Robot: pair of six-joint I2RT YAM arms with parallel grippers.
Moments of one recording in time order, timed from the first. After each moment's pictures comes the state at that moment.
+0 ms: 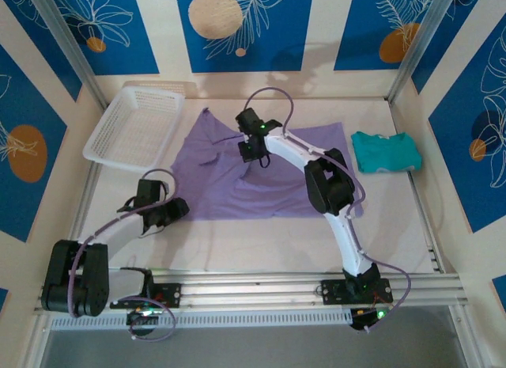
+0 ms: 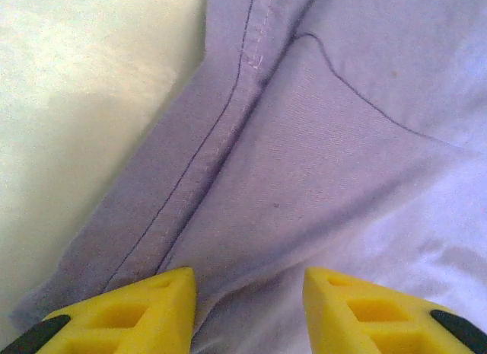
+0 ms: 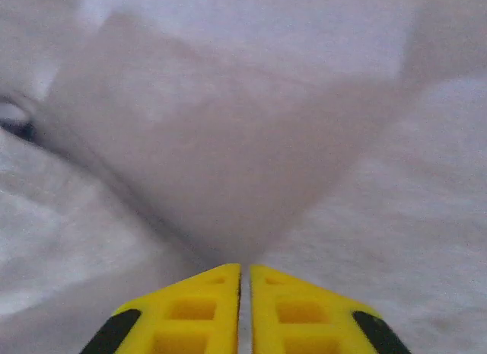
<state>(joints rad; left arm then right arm) -0.12 1.22 0.44 -0.23 0.26 -0.61 0.59 2.31 1.95 -0.78 0.09 0.26</state>
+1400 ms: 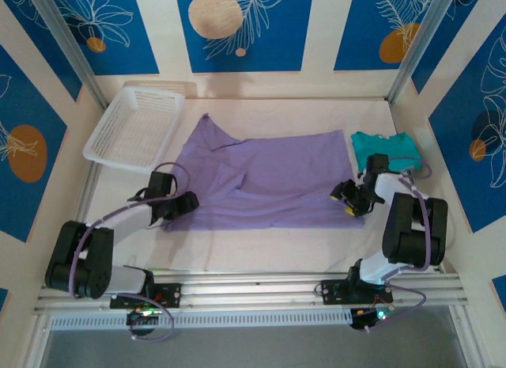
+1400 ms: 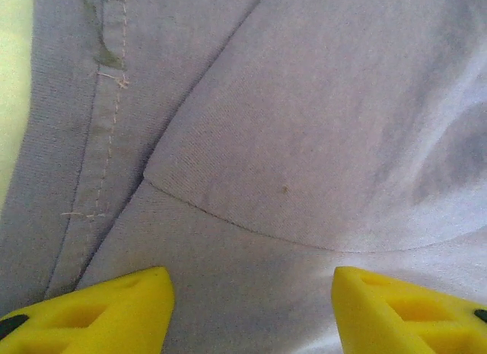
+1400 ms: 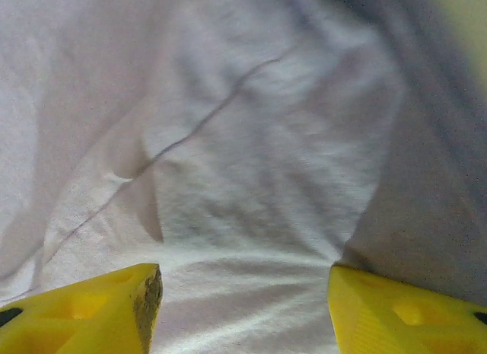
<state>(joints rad) -0.21 1.33 0.52 -0.20 0.20 -0.57 -0.23 1.50 0.76 -0.64 -0.38 0.47</state>
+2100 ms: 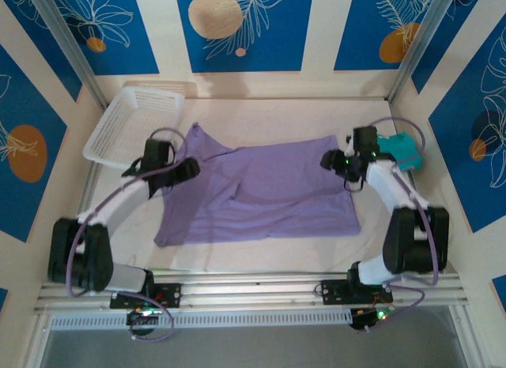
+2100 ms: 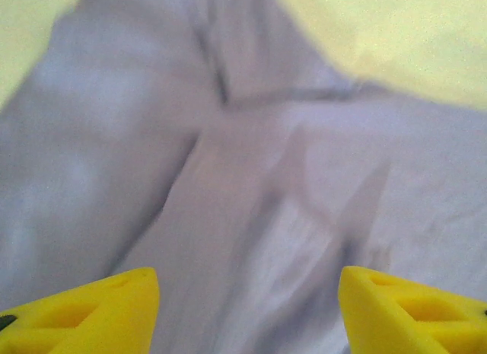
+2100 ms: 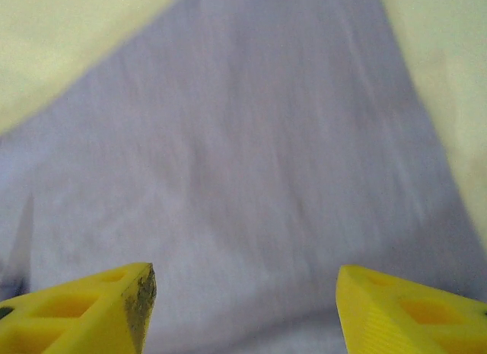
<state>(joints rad) -0.21 1.45 0.94 -0.31 0.19 -0.52 -0.01 1.53 1.06 -0.53 -0.21 0.42</state>
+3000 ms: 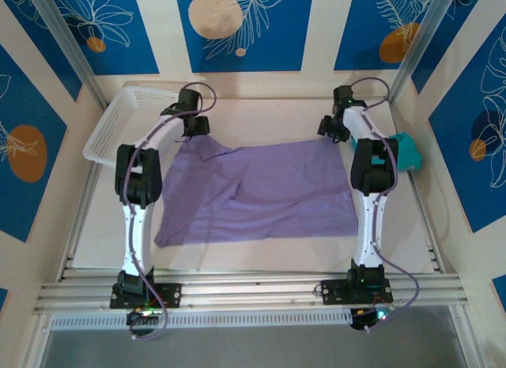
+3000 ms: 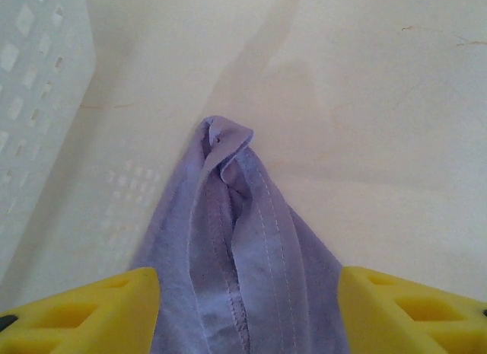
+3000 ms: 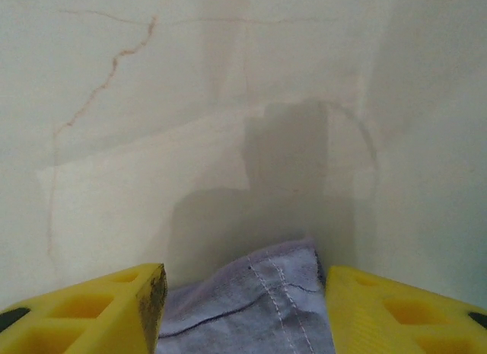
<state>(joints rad) -0.22 2.30 1.93 -0.59 -0.12 -0.31 0.00 2.41 2.07 -0.85 0.00 0.30</state>
